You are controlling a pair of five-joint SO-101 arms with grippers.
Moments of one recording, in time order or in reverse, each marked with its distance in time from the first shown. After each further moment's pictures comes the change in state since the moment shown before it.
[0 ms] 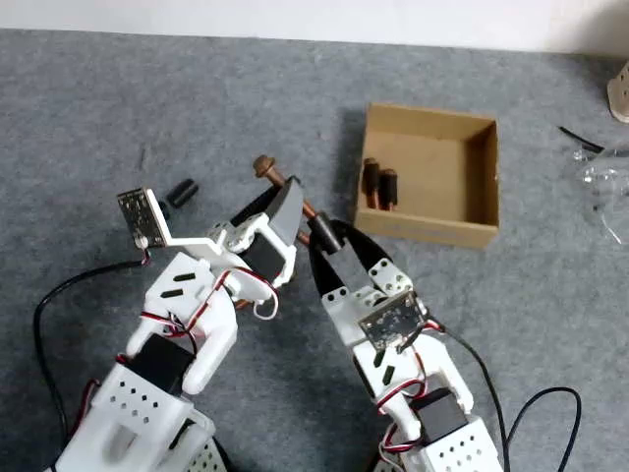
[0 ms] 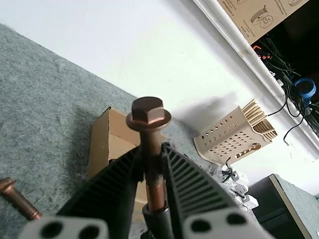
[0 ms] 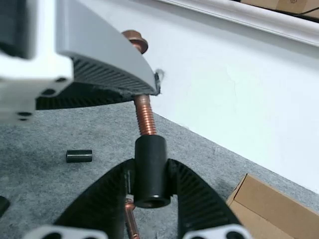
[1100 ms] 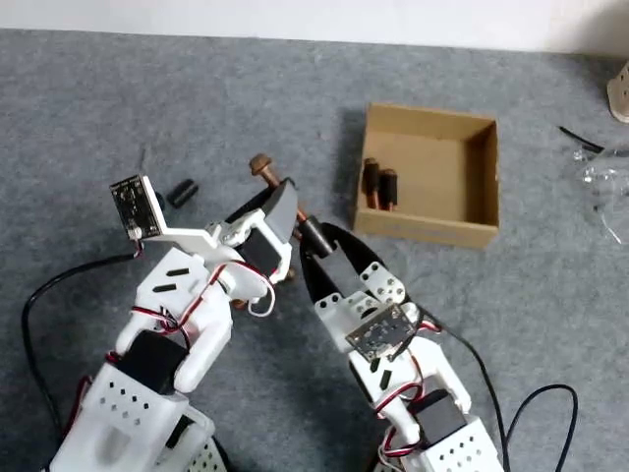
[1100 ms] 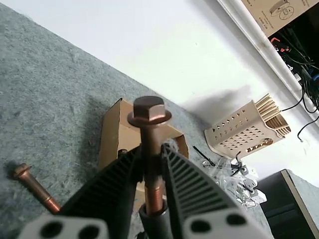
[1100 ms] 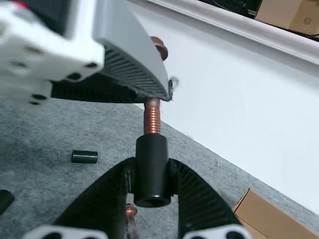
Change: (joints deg) left arm -0.2 0.2 -8.4 10.9 0.0; right arm -3.2 -0.1 0.0 -0.2 4.3
